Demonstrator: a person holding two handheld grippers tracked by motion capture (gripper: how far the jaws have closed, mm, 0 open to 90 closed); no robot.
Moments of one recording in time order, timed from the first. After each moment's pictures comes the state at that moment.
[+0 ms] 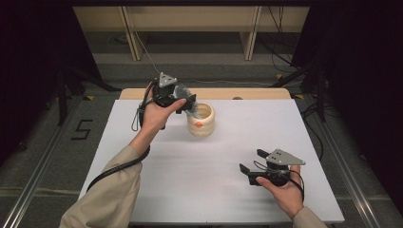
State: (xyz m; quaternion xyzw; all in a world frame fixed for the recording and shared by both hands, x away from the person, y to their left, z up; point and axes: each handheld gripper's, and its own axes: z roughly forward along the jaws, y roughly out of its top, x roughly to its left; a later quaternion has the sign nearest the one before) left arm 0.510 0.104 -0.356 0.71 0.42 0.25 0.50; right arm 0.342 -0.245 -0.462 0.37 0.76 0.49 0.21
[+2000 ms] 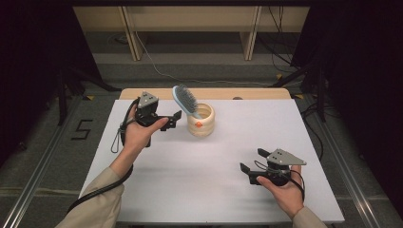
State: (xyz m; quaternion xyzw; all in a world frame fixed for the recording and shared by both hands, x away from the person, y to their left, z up) left arm 0.461 0.147 -0.381 0.71 0.42 0.24 0.51; right arm 0.342 -0.246 -0.460 0.37 0.76 0.49 0.22
